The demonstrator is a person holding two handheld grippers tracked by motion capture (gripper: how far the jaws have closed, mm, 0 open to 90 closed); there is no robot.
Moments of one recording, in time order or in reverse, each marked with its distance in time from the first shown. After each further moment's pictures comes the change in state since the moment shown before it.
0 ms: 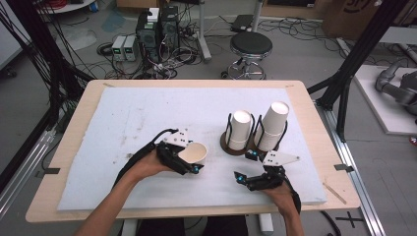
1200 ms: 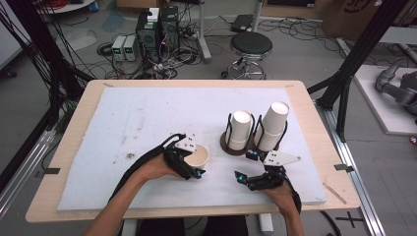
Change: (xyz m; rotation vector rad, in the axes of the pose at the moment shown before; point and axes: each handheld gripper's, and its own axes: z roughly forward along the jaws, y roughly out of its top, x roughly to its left) left arm -0.001 -0.008 0.023 0.099 0.034 0.005; right arm -0.001 -0.001 -0.001 -0.014 0.000 0.011
